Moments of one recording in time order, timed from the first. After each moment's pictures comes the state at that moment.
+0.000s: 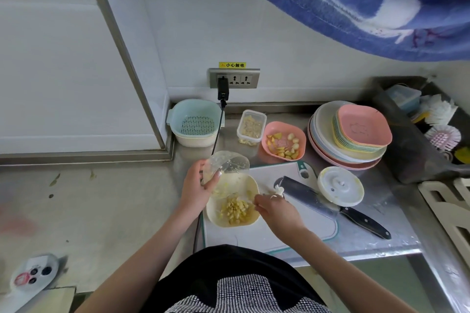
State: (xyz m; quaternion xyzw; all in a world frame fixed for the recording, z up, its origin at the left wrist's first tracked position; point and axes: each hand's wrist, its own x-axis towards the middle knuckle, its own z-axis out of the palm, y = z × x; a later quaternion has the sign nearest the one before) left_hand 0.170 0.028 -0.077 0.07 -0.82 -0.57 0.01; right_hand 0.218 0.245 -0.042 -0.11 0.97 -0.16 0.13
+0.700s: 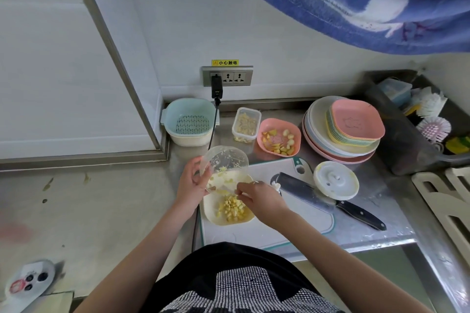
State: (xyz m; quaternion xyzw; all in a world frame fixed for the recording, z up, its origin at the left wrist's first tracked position) left_hand 0.171 0.030 -0.066 0.13 -0.71 -0.69 -0.06; right_hand 0.199 0.218 -0.021 -0.12 0.96 -0.22 0.14
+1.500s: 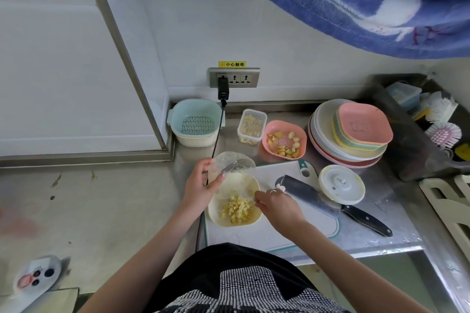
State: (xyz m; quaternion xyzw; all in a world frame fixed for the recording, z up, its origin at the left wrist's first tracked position) left_hand 0.173 0.031 -0.063 0.07 -0.78 -0.63 -0.03; right_hand 0.211 0.243 -0.036 -0.13 0.98 -0.14 0.11
